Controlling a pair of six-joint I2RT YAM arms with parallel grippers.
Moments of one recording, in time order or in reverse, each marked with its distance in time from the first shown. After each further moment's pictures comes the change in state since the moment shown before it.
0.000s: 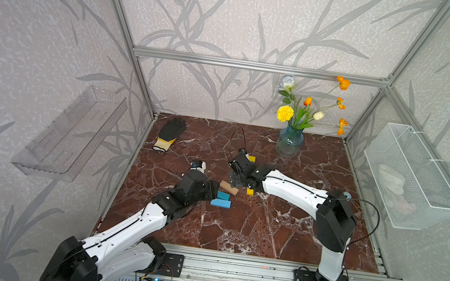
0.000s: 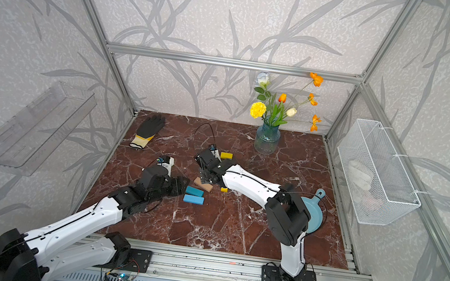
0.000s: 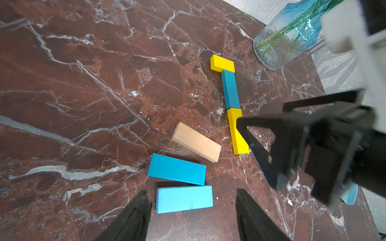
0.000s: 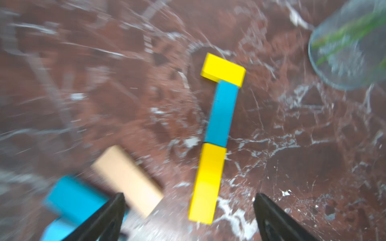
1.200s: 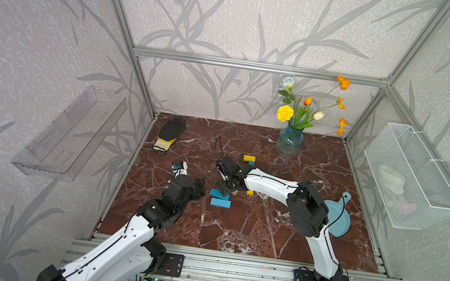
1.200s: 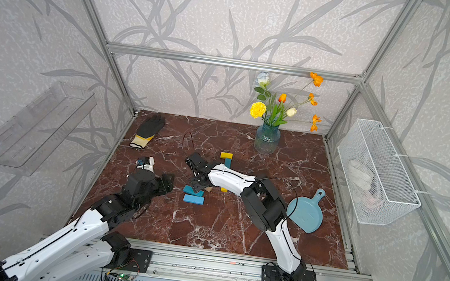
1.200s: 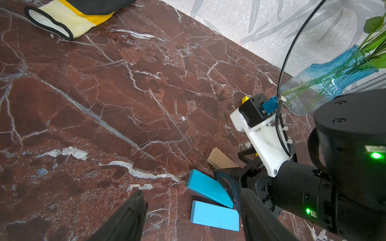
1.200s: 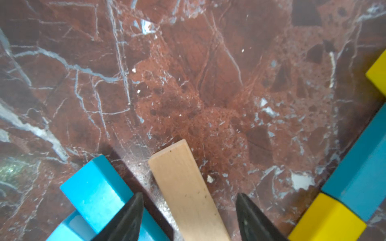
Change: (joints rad) left arm 0.045 -0.174 -0.055 -0.088 -0.199 -0.066; right arm -0.042 0.327 0.187 -0.018 -0.287 -0.222
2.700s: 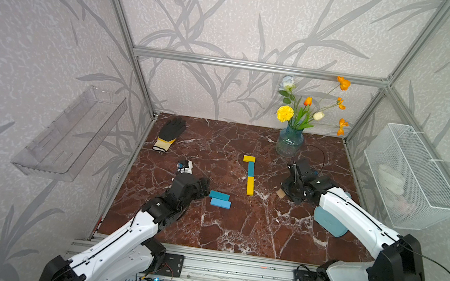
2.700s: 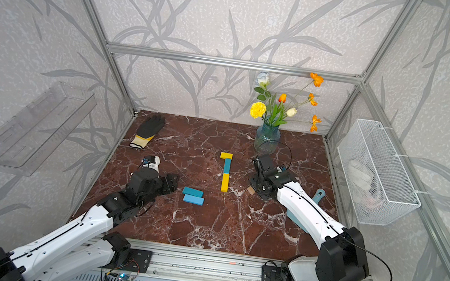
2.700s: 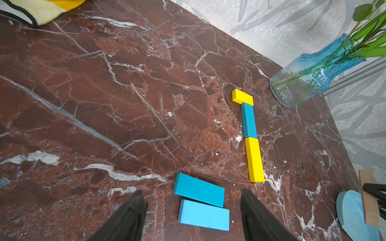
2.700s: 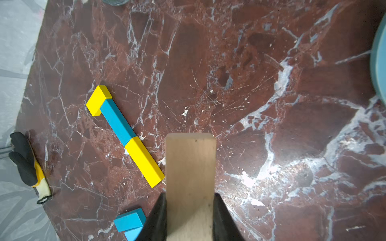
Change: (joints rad) left arm 0.000 0.066 0.001 0.071 0.079 0.005; right arm -0.388 -0.819 -0.635 -0.071 -0.002 0.993
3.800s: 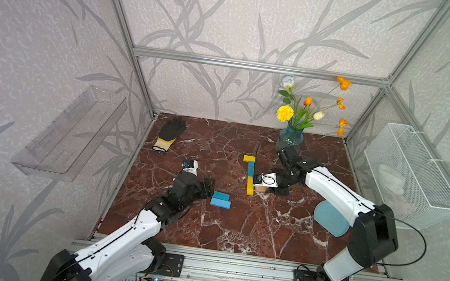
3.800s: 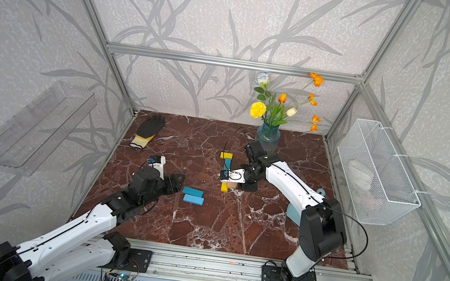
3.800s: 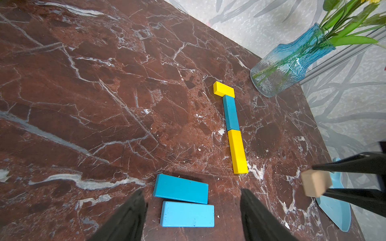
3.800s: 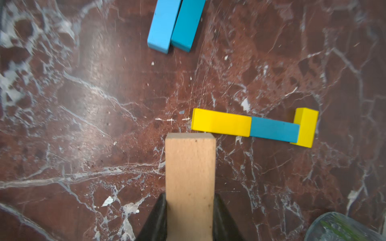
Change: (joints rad) left arm 0.000 0.037 -0.024 0.109 0.104 0.025; right arm 0.007 0.314 0.254 -0.171 -0.383 -2.425
